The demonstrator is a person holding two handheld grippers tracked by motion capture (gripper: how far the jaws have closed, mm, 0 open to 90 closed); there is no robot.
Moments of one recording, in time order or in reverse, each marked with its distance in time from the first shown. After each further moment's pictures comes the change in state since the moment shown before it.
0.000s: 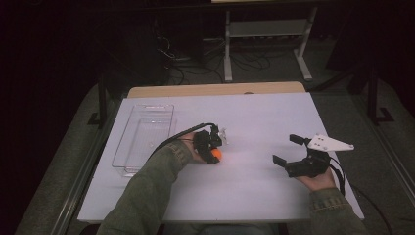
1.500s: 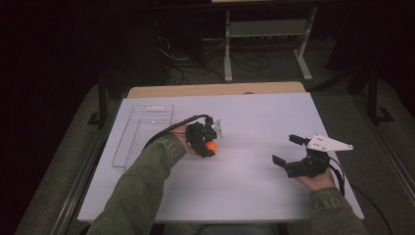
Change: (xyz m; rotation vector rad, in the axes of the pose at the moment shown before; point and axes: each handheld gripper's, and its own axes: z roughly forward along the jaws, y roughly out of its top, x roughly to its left) left arm -0.003 0.002 -0.051 -0.012 0.053 0.000; right arm 0.001 0.000 0.001 0.010 -0.009 -0.003
